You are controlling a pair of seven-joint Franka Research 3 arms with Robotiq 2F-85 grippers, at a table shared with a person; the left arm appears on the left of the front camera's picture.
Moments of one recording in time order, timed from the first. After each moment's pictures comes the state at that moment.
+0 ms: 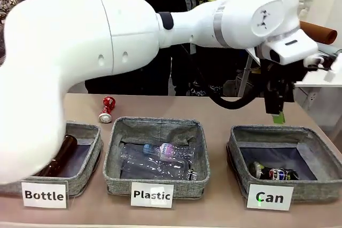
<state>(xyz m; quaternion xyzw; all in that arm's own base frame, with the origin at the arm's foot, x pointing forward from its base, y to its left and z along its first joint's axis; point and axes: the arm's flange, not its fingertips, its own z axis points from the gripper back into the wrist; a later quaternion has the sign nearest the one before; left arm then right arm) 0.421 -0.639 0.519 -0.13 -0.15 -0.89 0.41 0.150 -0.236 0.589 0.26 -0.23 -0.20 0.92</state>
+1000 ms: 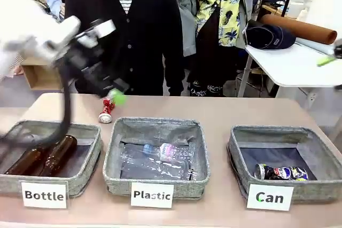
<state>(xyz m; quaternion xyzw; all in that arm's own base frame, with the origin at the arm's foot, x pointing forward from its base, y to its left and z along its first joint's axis) 0.406 -0.147 0.475 -0.37 -0.27 -0.55 0.70 0.367 -0.066 0.549 0.37 -0.14 -0.15 0.91</state>
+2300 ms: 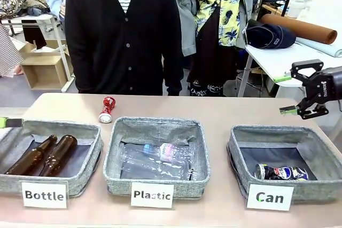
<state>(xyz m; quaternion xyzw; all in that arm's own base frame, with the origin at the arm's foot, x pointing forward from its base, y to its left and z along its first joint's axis) 0.327 0.113 0.368 -0.56 -0.33 -0.29 0.70 0.399 -0.030 0.442 0.55 -0.01 -0.18 0.82</state>
